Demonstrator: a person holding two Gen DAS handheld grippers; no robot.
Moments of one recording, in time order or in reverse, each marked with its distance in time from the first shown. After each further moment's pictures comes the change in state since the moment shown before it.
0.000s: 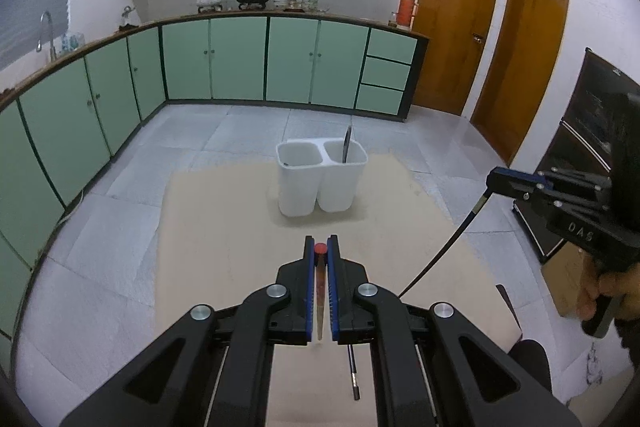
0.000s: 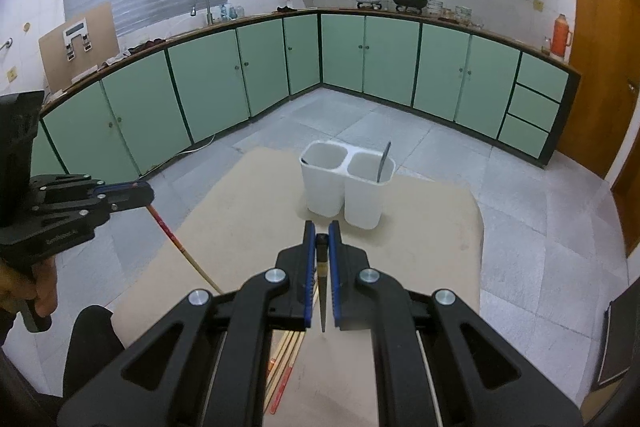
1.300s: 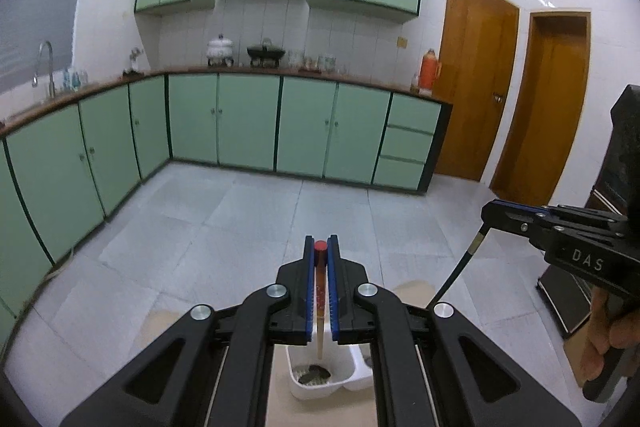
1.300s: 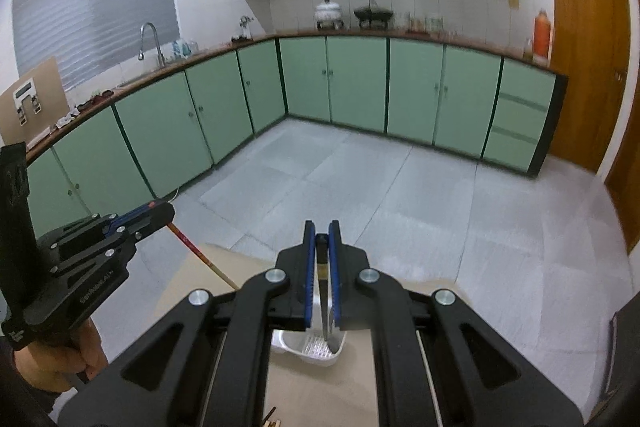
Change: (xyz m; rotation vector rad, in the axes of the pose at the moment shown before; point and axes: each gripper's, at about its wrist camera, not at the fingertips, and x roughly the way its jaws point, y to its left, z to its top) left arm 0.157 0.039 0.177 -0.045 -0.213 0.036; right arm 0.141 -0.103 0.162 0.126 -0.053 -0.070
